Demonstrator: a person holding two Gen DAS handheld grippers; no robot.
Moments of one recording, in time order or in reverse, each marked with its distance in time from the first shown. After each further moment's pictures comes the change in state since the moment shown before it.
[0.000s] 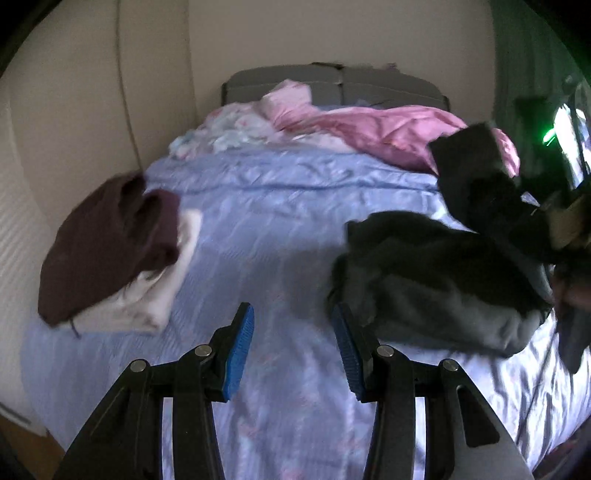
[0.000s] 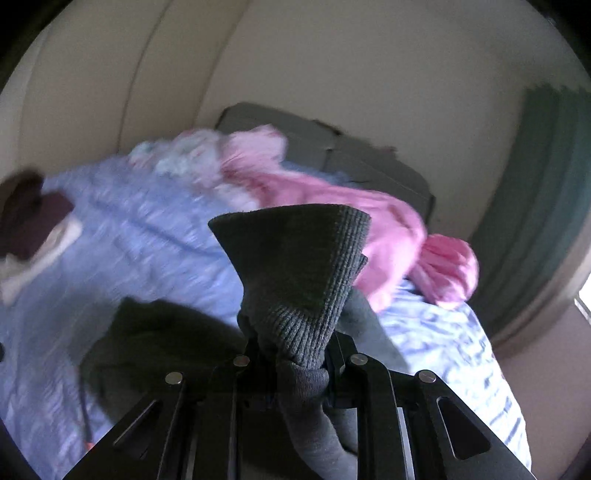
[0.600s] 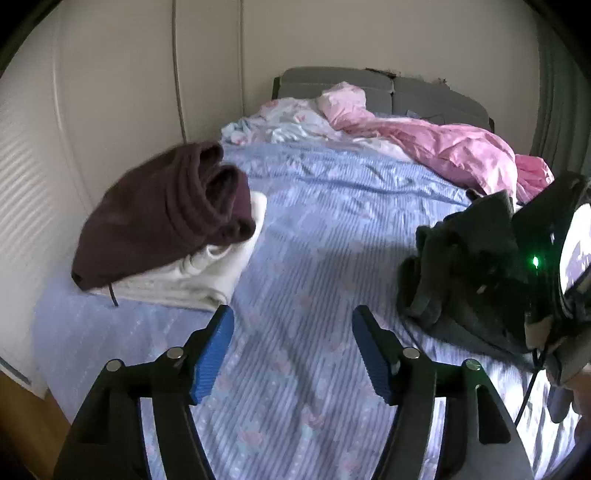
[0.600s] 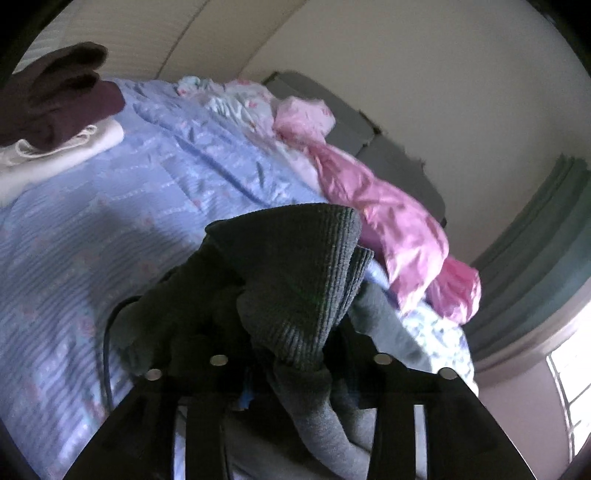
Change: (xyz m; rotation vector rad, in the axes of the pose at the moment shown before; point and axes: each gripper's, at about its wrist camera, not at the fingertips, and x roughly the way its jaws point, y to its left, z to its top) left arm -0.004 0.056 -0.010 -0.115 -0.024 0.111; right arm 0.004 0.126 -0.031 -0.271 0.051 -0.078
